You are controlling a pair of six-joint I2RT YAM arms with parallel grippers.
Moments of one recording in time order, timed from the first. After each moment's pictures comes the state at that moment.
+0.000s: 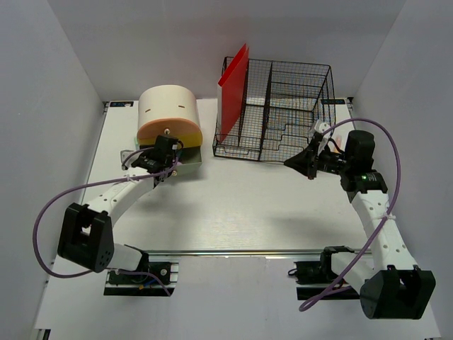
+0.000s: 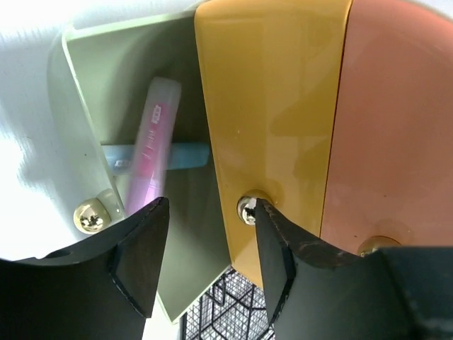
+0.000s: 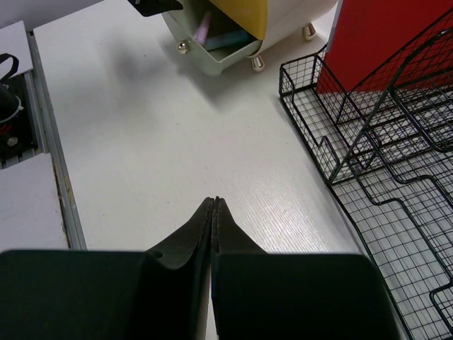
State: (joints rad) left arm -0.38 1.39 0.93 -0.40 -0.66 -1.83; right arm 0.04 1.00 0.88 -0.31 -1.08 -0.30
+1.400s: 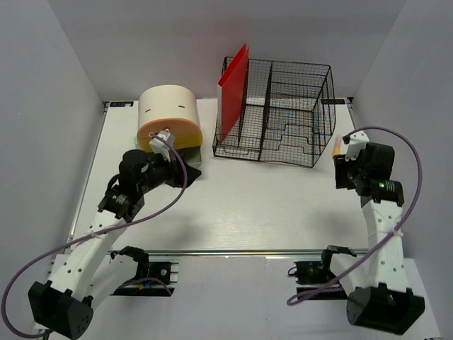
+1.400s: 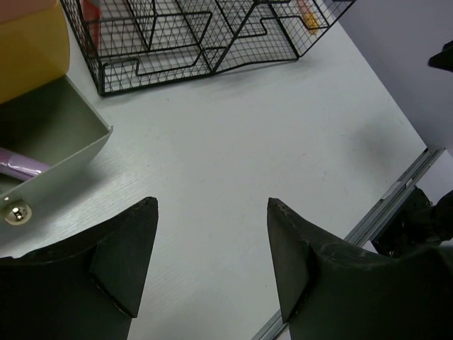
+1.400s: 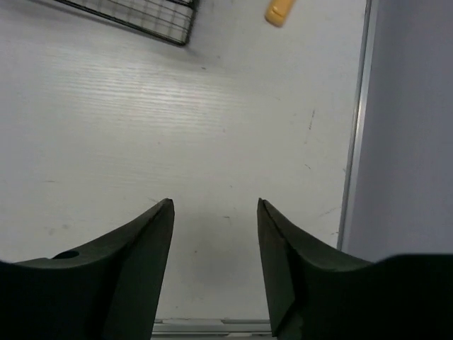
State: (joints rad) left arm -0.37 0.88 0.76 -0.22 0.40 -0.28; right arm -0.13 0.87 0.94 -0.78 -0.12 -0.32
